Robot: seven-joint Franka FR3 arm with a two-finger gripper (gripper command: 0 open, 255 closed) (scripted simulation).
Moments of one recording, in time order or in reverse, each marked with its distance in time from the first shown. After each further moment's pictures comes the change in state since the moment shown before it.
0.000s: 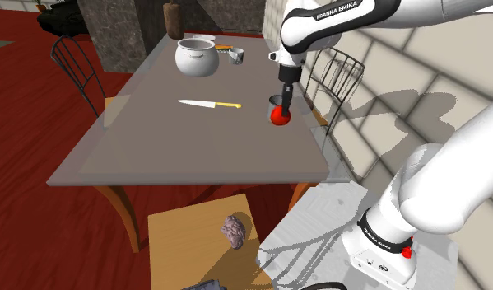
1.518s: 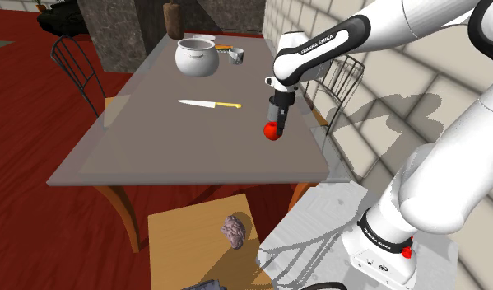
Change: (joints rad) arm 0.001 0.108 -0.008 -0.125 0.032 0.229 -0.032
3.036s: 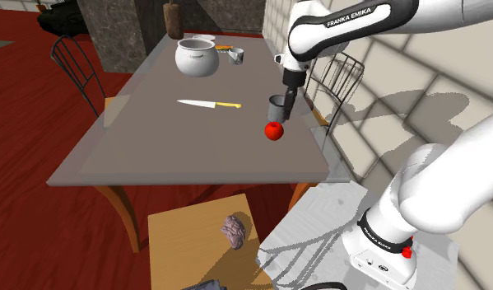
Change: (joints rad) arm -0.013 -0.192 0.029 0.018 -0.064 -0.160 0.156
